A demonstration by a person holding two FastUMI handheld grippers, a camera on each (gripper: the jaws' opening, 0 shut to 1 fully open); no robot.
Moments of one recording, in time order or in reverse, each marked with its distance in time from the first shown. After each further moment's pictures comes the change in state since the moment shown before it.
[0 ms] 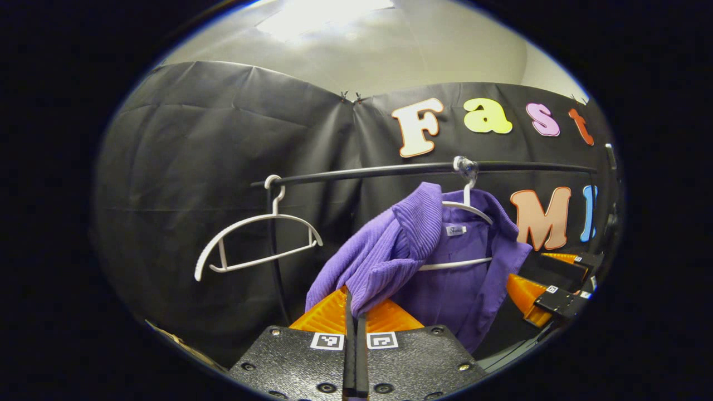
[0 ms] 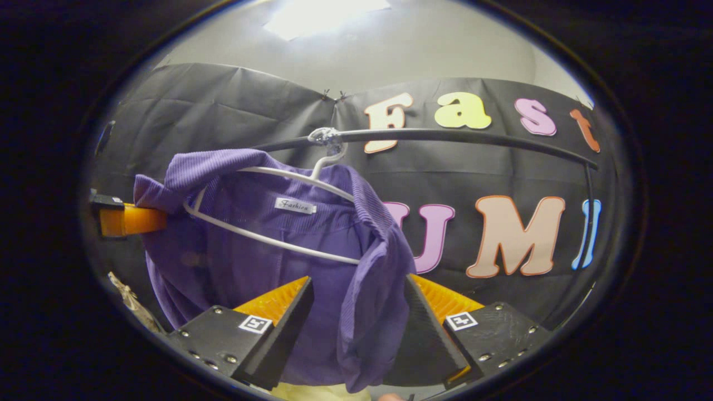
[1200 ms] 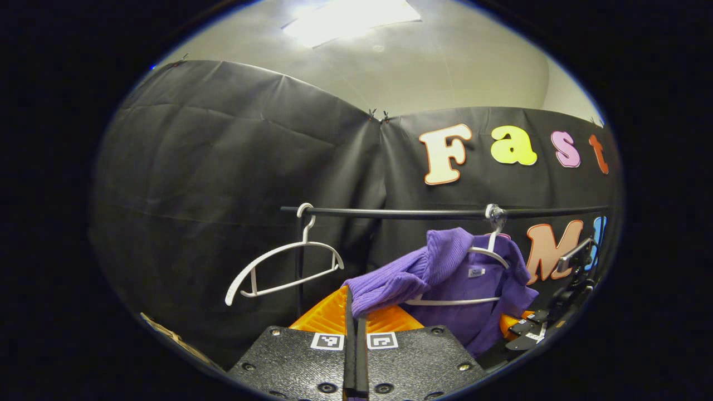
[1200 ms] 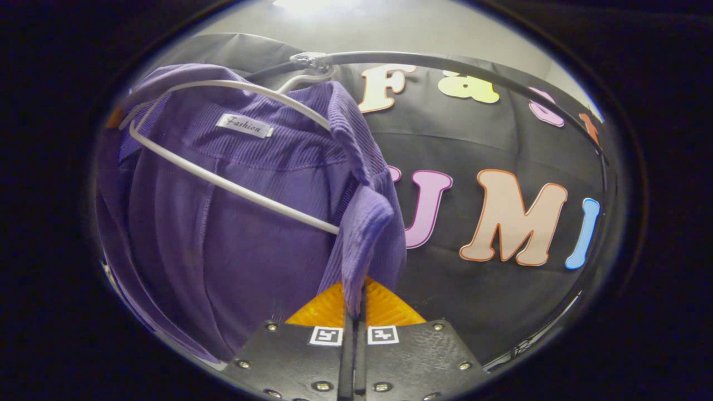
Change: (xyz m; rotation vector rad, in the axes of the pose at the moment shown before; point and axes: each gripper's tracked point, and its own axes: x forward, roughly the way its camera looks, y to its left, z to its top) left arm 0.005 0.043 0.054 -0.091 -0.077 0.070; right arm 0.057 -0.031 -0.064 -0.103 0.158 -0.119
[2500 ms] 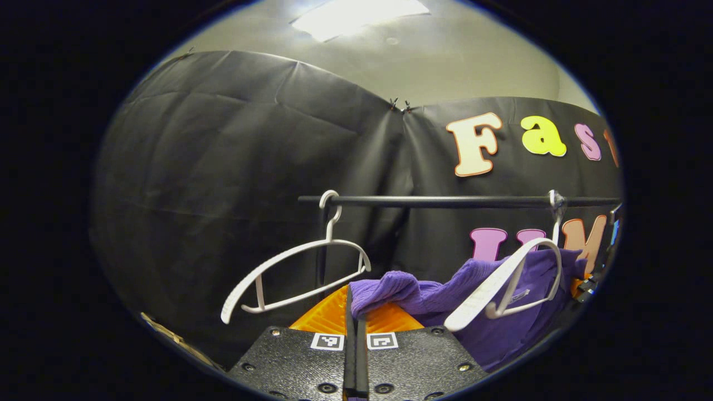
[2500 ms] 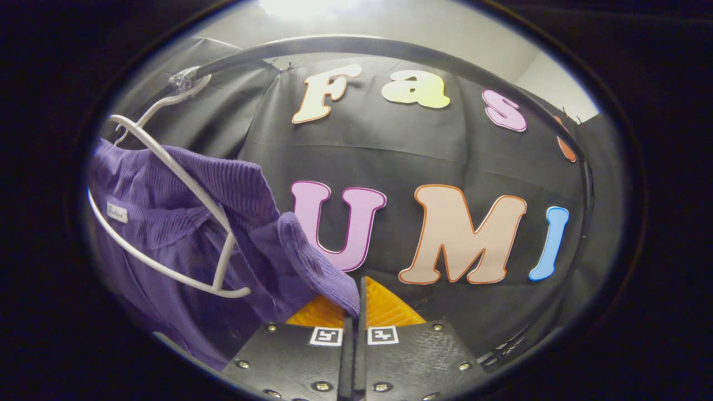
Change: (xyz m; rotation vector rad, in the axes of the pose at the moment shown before) left arm 0.072 0.052 -0.045 0.005 0.052 0.099; right arm 0.061 -0.121 0.033 0.029 -0.061 -0.249
